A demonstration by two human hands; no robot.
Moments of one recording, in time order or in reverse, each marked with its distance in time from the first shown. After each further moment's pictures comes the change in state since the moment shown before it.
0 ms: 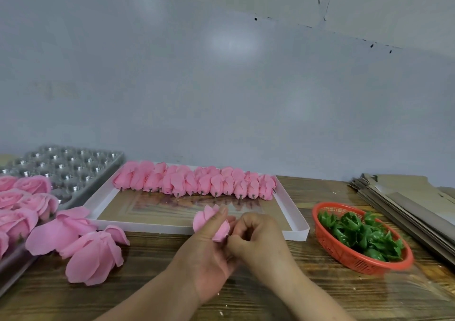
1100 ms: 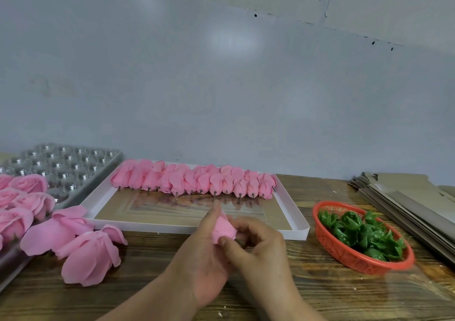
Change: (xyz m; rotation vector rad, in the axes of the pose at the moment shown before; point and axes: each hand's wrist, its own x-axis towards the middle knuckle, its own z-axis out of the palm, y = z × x) left_hand 0.003 -0.003 -0.006 0.060 -0.083 0.076; right_hand -0.016 0.011 0.013 0.155 0.183 -0.122
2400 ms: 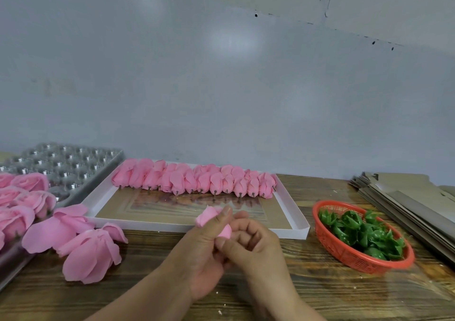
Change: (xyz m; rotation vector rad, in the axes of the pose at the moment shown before) left_hand -0.006 0.007 0.006 0.157 0.030 0.002; right_hand -0.004 0.001 0.005 0.466 -0.137 0.187
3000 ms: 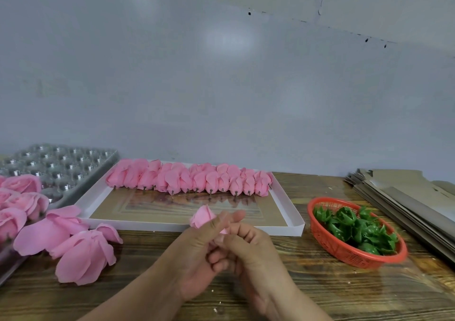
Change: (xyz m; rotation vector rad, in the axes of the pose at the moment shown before) left_hand 0.001 -0.004 -0.008 0.101 -0.075 0.007; right_hand -0.001 -0.004 -0.002 0.152 -0.065 0.201
